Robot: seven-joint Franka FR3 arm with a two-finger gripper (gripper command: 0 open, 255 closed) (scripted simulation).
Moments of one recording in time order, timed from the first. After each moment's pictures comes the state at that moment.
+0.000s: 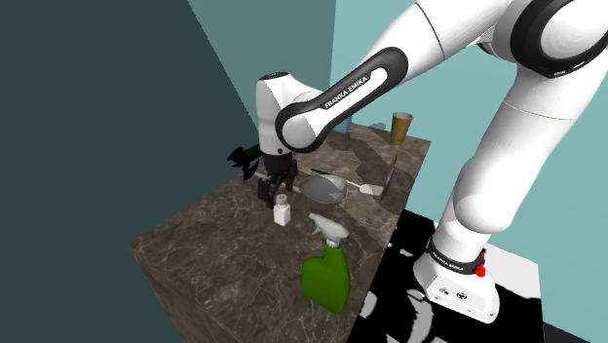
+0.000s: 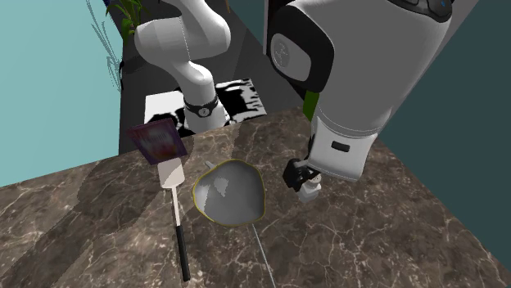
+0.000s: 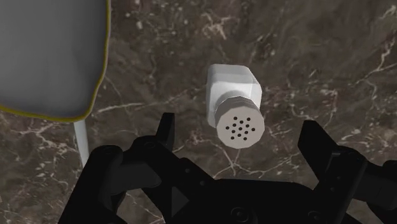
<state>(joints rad) 0.03 -0.08 0.39 -2.32 0.05 2.24 0.30</state>
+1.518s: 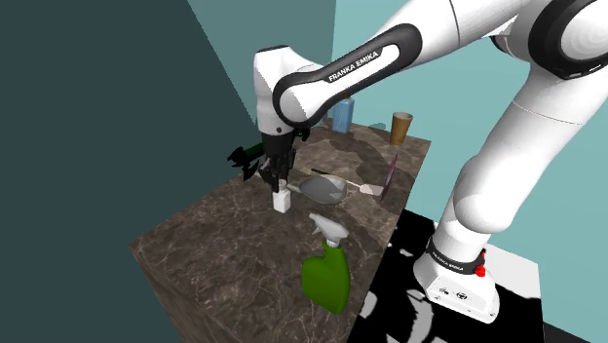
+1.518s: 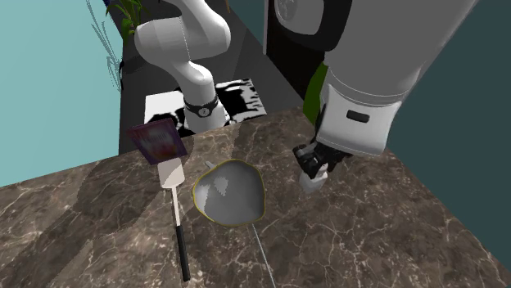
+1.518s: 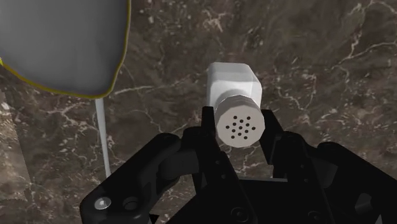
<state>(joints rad) 0.03 -0.15 0.38 -2.25 0.07 2.10 0.28</state>
